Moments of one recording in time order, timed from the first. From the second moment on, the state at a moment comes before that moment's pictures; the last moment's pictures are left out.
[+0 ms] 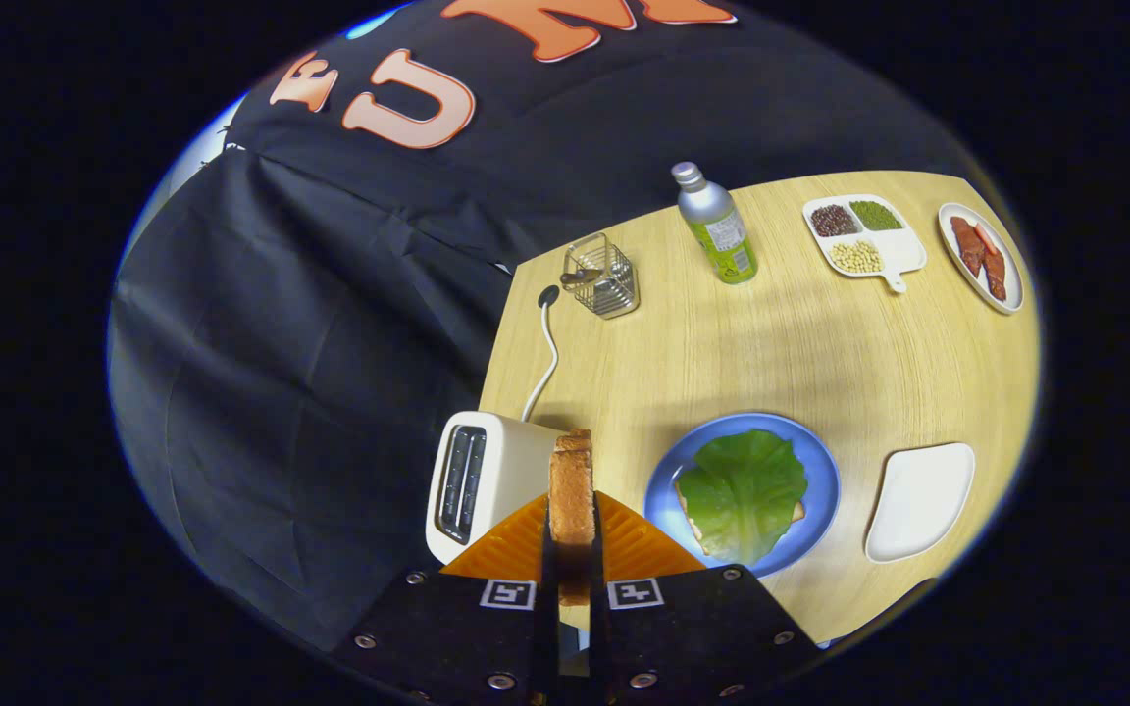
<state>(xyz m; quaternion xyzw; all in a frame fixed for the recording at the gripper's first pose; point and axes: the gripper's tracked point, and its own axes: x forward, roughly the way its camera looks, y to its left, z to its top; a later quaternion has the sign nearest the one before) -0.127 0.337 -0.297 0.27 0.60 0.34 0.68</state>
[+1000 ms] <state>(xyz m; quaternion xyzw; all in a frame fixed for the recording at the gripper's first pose) -0.137 0.297 -0.457 0.18 0.62 0.33 0.69</state>
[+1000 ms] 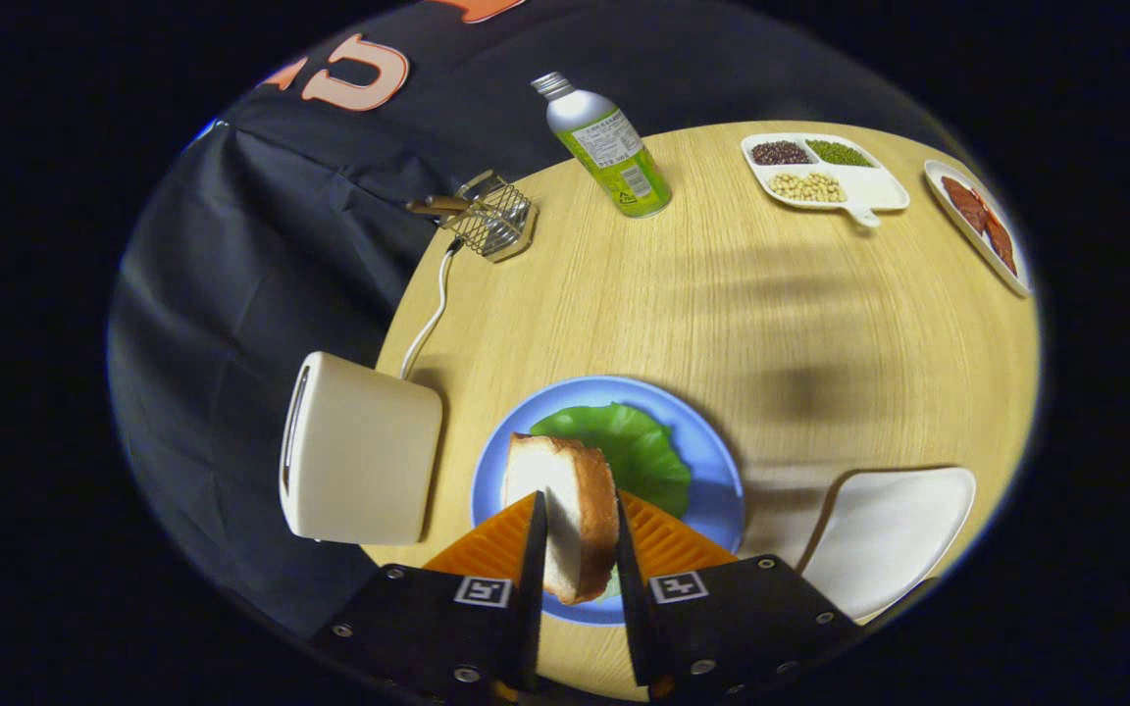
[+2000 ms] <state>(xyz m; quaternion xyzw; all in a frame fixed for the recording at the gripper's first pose) -0.001 0.131 -0.194 0.11 0.26 0.21 0.94</state>
